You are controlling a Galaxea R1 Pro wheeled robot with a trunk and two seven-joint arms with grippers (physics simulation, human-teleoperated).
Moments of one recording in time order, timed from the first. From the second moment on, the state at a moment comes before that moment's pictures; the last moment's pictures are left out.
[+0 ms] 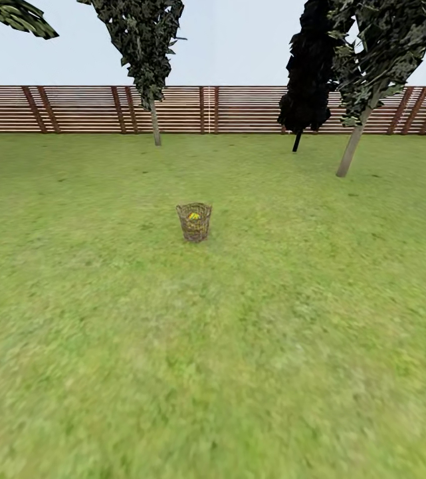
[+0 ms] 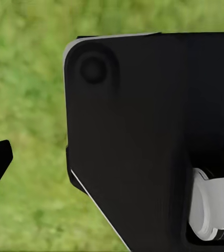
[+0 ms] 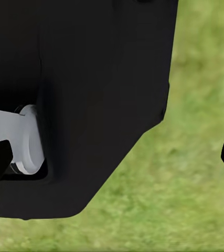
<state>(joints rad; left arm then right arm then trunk) -0.01 0.00 -0.01 -0.06 0.00 -0.38 -0.04 0.00 0.03 0.00 -0.09 0.02 -0.11 0.00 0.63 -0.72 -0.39</state>
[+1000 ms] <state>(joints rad) -0.01 0.00 -0.01 -0.06 0.00 -0.38 -0.04 0.00 0.03 0.00 -0.09 0.02 -0.12 0.00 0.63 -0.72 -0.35</state>
